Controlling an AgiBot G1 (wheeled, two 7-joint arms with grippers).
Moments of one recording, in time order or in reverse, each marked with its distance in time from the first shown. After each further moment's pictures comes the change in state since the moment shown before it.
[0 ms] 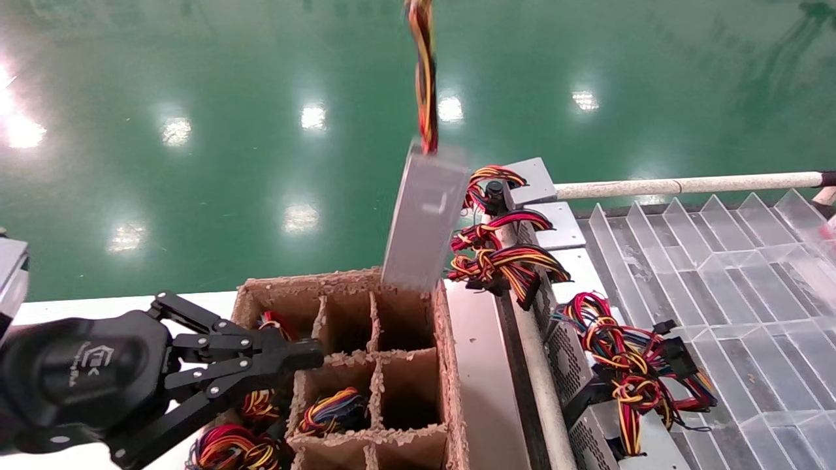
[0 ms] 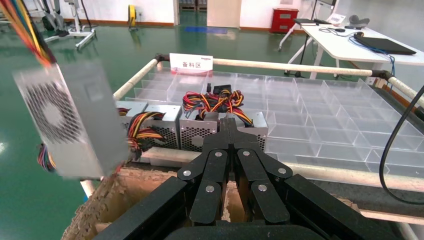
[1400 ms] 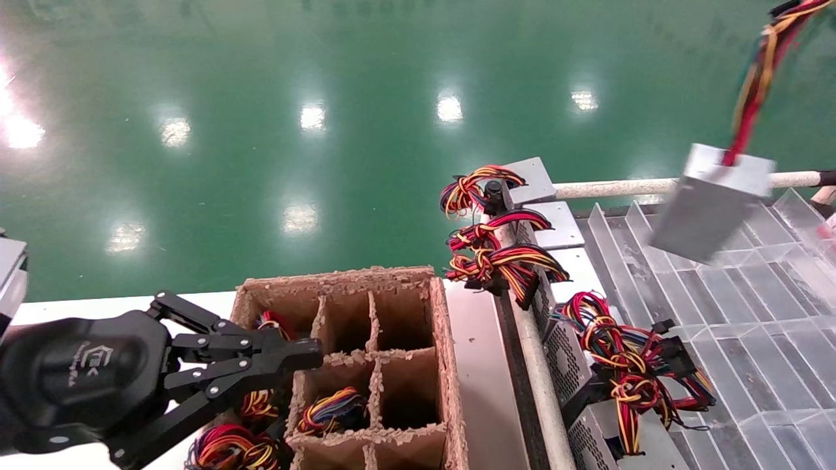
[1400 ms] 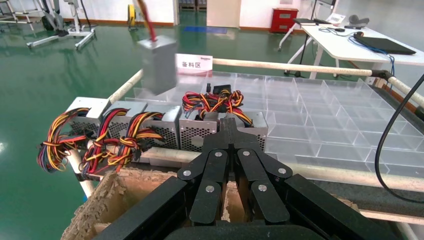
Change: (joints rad) left arm 0.000 0.000 0.000 0.000 0.000 0.000 0.000; right arm 0.045 0.347 -0.008 0.004 -0.188 -0.176 0.186
